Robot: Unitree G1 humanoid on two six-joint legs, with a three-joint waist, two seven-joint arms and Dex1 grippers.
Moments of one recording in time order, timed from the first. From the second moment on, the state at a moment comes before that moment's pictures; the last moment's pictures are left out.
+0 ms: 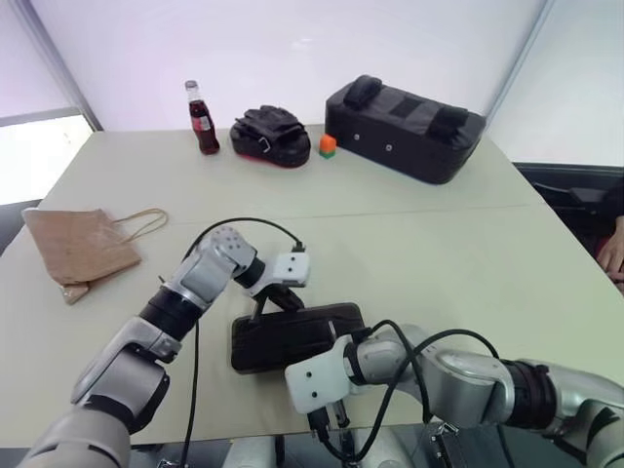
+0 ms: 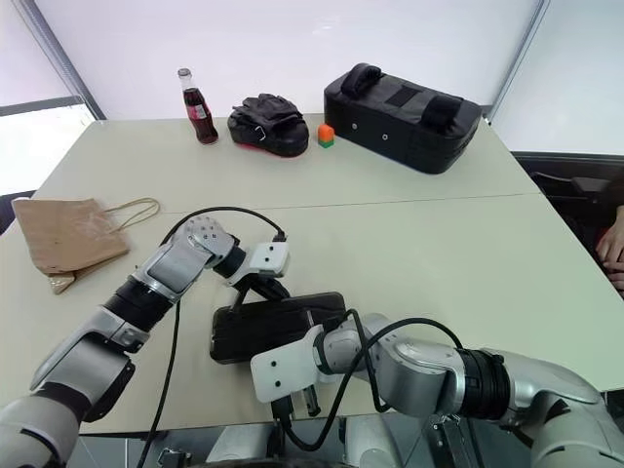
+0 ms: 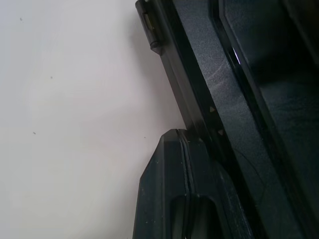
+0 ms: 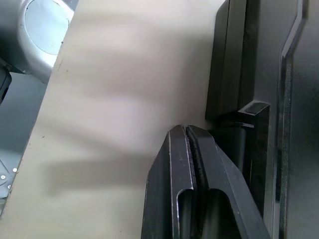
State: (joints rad) left arm -0.76 0.45 -0.51 0.33 0.11 0.22 -1.45; right arm -0.66 -0.74 1.10 -0.66 -0.06 0.80 0.67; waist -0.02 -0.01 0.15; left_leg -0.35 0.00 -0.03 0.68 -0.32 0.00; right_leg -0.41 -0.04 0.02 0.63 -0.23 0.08
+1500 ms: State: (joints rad) left arm -1.00 0.17 -0.44 0.99 0.24 -0.23 -0.89; right arm -0.46 -0.64 0.62 -0.96 0.06 1.46 0.76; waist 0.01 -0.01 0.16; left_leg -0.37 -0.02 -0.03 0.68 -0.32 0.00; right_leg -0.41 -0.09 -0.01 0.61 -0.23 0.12
